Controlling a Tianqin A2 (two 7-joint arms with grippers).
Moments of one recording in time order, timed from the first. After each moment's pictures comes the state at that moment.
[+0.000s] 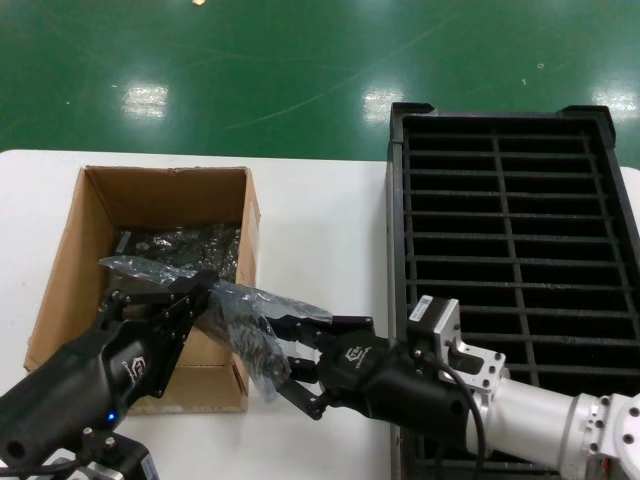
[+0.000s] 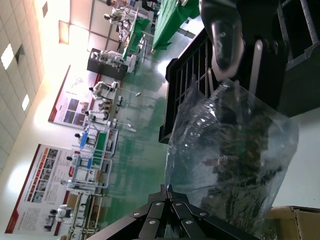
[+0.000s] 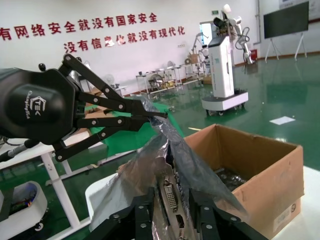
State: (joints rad) left arm 0.23 -0.76 1.56 -2.06 -1.52 0.21 0.64; right arm 0.51 0.36 -2.09 1.42 1.70 -0.70 0.34
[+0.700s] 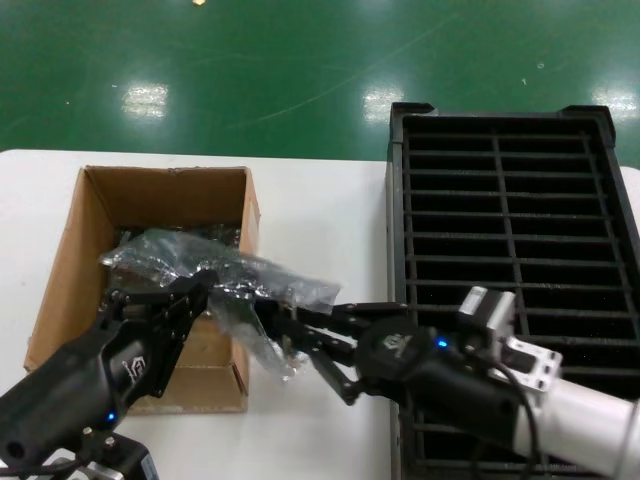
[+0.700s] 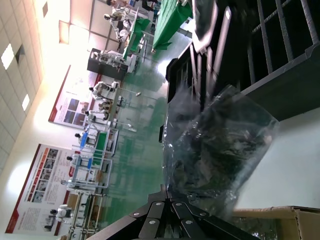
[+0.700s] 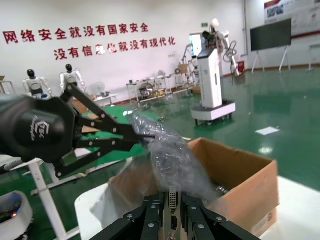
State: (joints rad) left arm 0.23 -0.76 1.56 -2.06 -1.51 0.21 0.64; right arm 0.45 0.43 -2.03 1.55 1.71 -0.67 0.39
